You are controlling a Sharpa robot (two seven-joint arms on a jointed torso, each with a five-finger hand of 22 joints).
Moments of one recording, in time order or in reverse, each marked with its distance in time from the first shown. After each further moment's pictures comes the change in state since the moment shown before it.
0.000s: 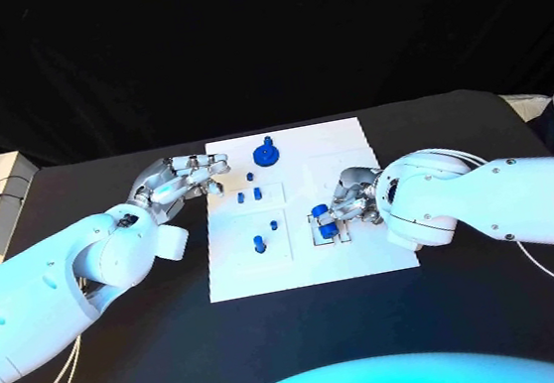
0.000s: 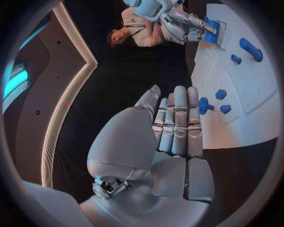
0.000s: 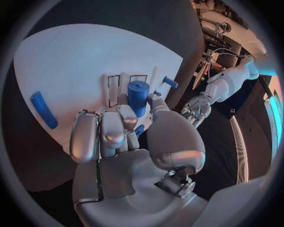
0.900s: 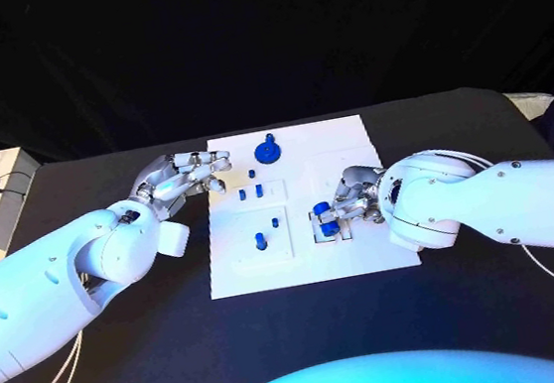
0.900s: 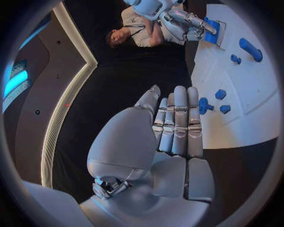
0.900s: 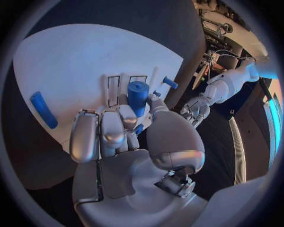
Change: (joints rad) left arm 0.000 -0.001 0.000 0.000 0.000 0.002 -0.002; left_hand 0.000 0.000 0.001 0.007 0.000 0.000 0.000 0.000 0.000 0.000 0.000 0.000 0.000 0.000 0.000 0.000 0.000 0.000 0.000 0.000 -0.012 0.002; right arm -0.008 -0.007 -0.001 0.019 -0.031 -0.027 -0.004; right_hand 0.007 0.007 0.000 0.000 -0.007 0.007 0.001 -0.002 0.000 -0.002 0.002 0.000 0.000 0.000 0.000 -0.001 0.002 0.000 0.000 0.000 0.000 0.001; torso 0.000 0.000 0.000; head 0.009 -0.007
